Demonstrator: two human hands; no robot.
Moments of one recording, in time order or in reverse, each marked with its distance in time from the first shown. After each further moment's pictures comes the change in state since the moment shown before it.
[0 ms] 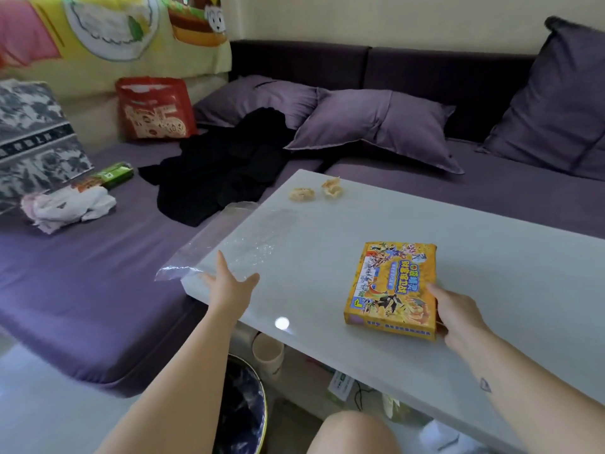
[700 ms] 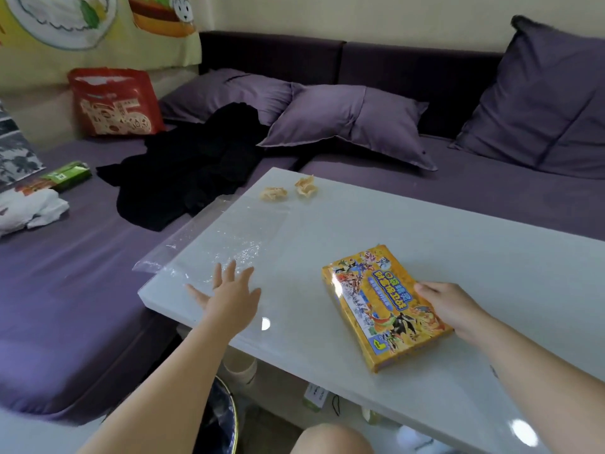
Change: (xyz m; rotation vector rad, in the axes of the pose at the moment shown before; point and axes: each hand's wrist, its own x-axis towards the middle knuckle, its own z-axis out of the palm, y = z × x) left_hand 0.014 0.006 0.053 0.962 -0.143 0.308; right_hand 0.042 -0.014 -0.044 -0.531 -0.158 -0.220
